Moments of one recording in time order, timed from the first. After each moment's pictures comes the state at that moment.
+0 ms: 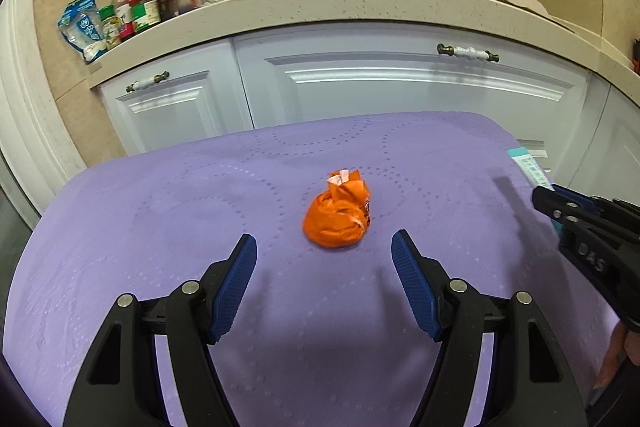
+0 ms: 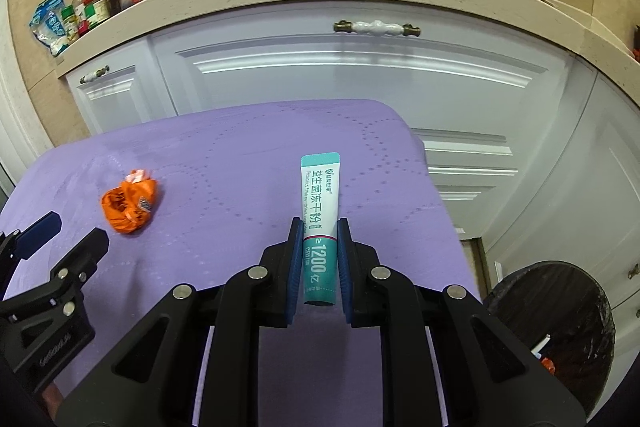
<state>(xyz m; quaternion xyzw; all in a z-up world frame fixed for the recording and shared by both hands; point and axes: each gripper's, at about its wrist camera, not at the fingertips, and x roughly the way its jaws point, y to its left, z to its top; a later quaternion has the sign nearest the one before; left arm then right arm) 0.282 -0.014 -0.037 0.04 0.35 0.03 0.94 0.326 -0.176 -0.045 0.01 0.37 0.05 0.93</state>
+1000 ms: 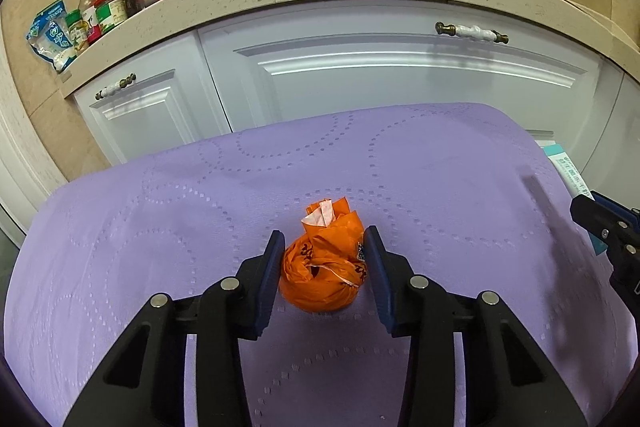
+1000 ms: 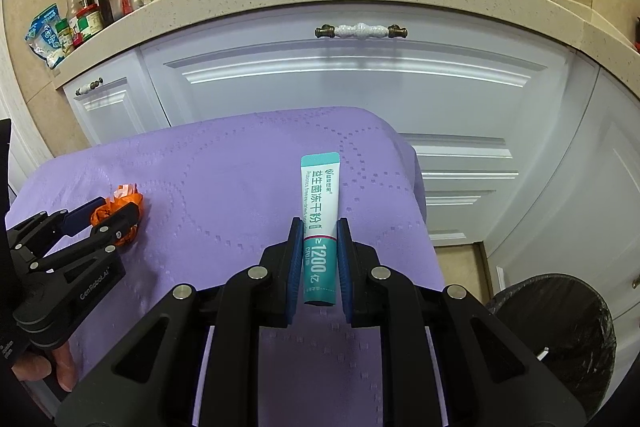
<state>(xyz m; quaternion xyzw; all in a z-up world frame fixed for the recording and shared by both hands) 0.332 -0.035 -0.050 0.06 0.38 0.02 0.92 0.339 -0.197 -0.043 0.02 0.36 0.06 0.93</state>
